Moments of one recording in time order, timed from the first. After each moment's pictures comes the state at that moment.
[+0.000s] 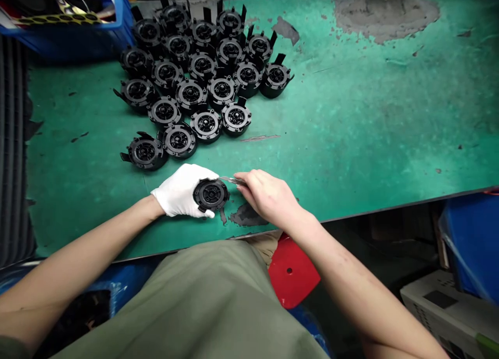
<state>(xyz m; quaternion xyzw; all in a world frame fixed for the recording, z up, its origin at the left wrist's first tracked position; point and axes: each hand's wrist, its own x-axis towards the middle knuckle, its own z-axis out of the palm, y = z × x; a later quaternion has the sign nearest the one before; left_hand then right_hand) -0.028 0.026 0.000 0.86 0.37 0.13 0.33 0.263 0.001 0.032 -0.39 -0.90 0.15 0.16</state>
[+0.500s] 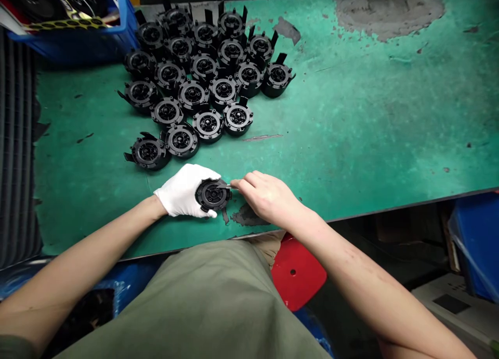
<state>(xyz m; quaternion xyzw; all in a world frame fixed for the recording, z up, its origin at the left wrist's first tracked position) -0.025 0.027 0.006 0.86 0.37 0.11 0.33 0.261 0.008 0.031 -0.32 -0.94 0.09 0.08</state>
